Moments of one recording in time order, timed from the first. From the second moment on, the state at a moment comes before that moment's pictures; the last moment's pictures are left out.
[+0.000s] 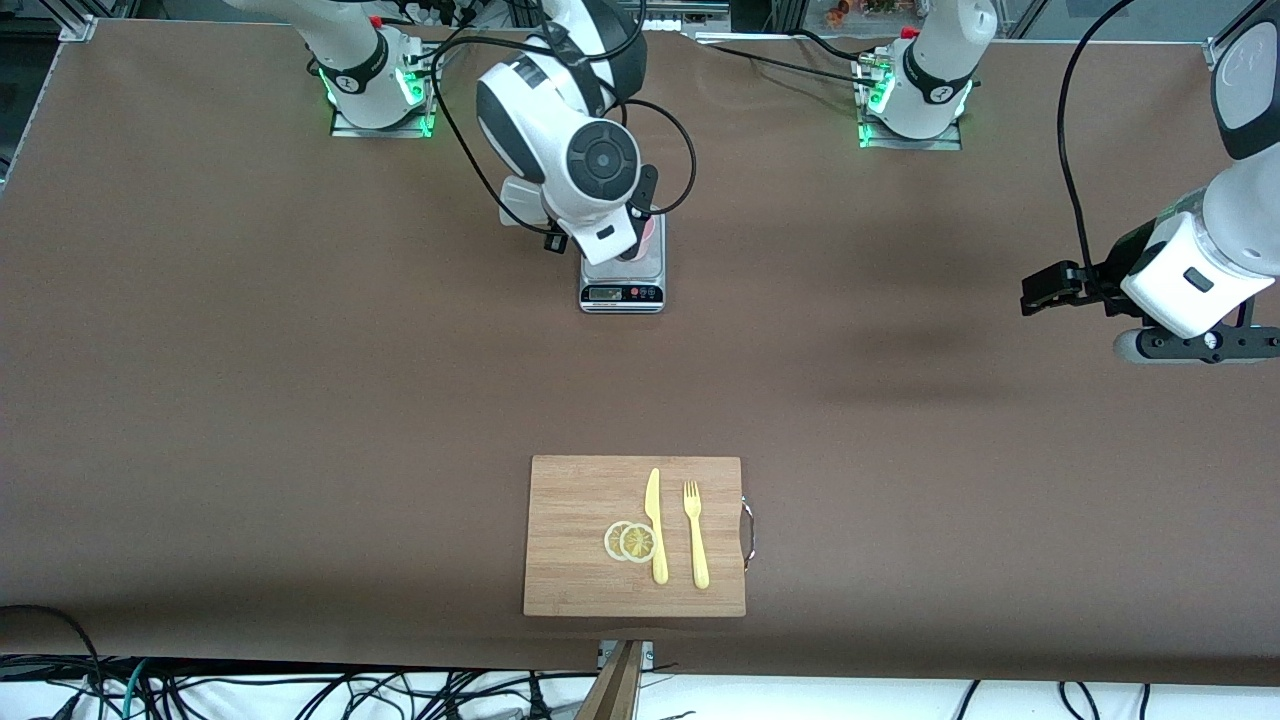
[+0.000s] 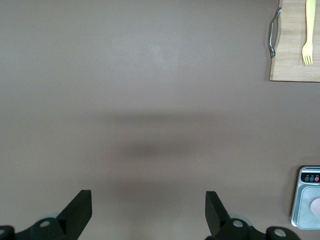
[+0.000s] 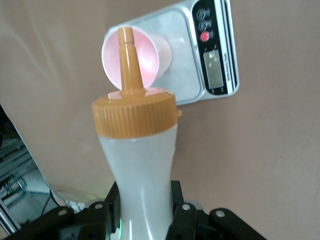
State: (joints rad) left arm -0.08 0.22 0.00 -1.42 -0.03 1.52 -0.11; right arm 0.78 0.46 -0.03 -1.47 0.13 1.50 -0.61
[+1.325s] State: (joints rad) left arm -0.08 0.22 0.00 -1.42 -0.03 1.52 -0.11; right arm 0.32 0.32 -0.16 -1.71 0.82 1.57 -1.64
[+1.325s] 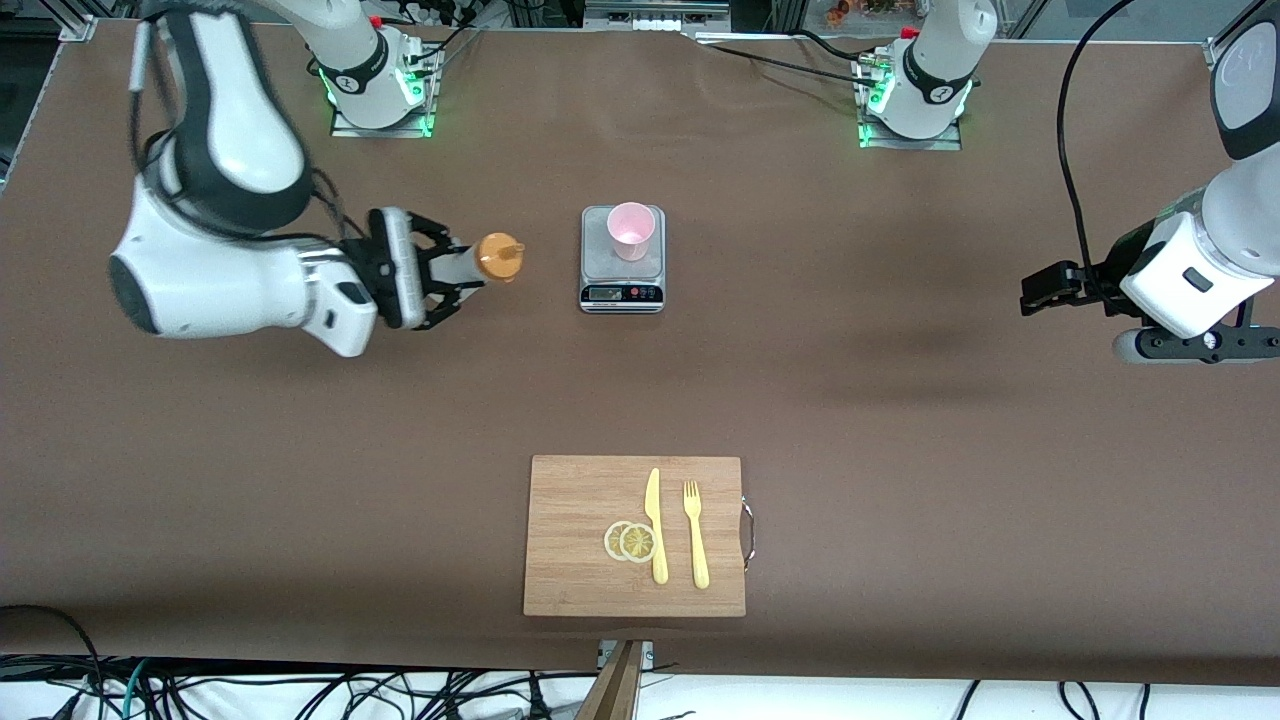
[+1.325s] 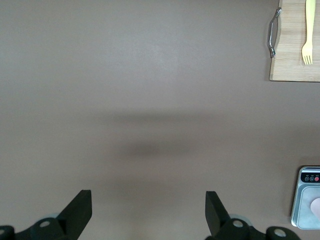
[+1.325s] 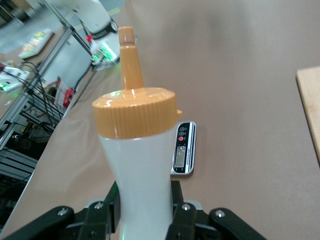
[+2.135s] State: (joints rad) left arm -0.08 0.22 0.00 -1.42 -0.03 1.52 -0.11; right arm -0.13 0.61 -0.17 -1.76 0.96 1.12 -2.41
